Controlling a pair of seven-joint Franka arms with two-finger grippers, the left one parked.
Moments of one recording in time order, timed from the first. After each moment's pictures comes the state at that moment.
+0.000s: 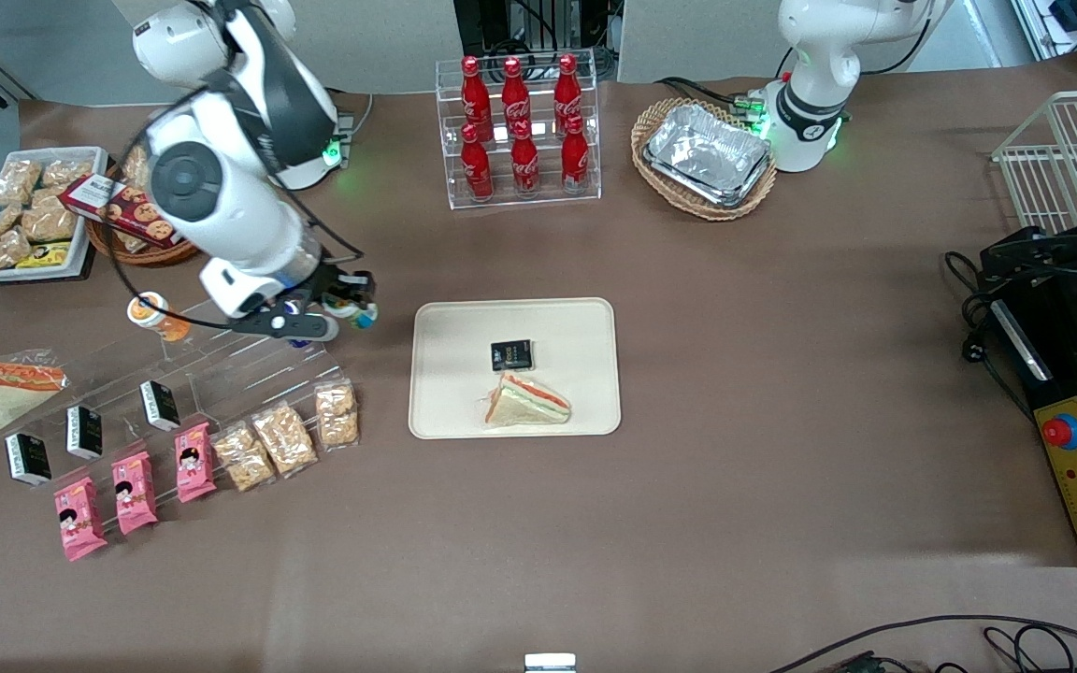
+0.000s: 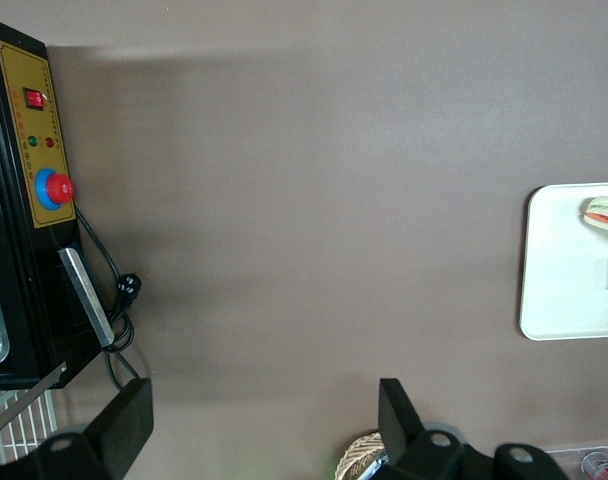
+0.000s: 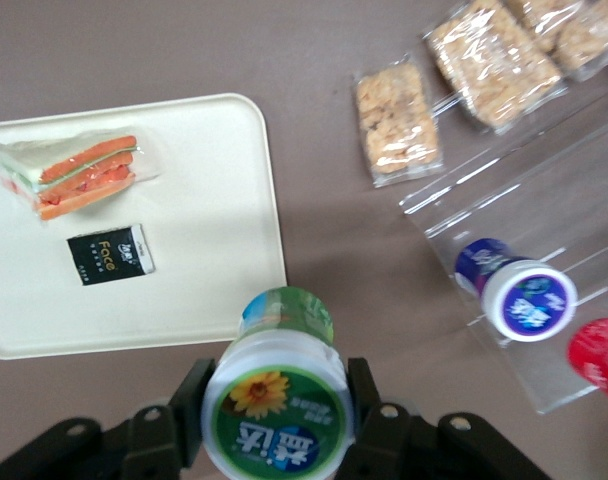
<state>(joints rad) 0.43 0.02 0.00 -1.99 0.10 1.92 0.52</state>
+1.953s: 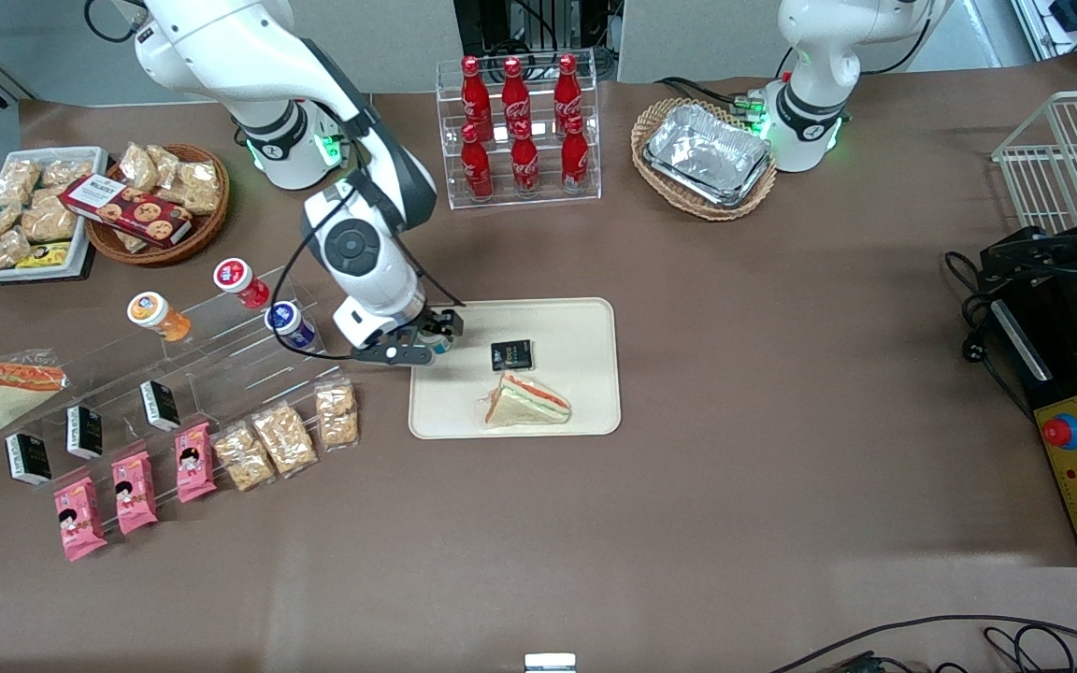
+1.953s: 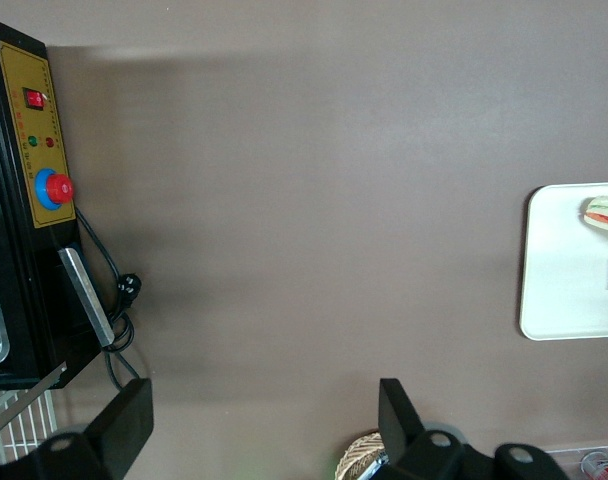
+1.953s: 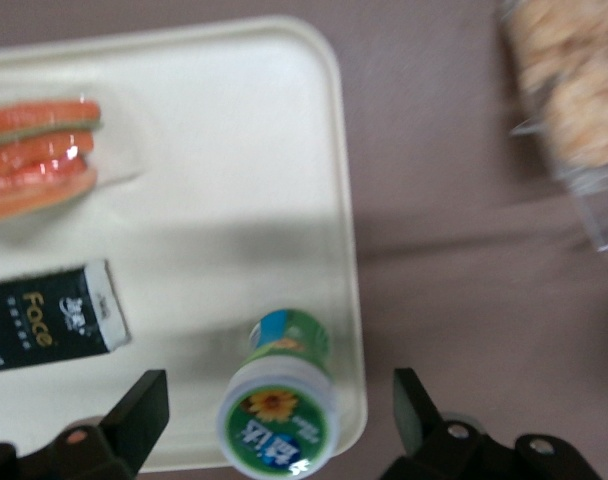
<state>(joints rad) 0.58 0.28 -0.01 -2.16 0.10 2.41 0.60</state>
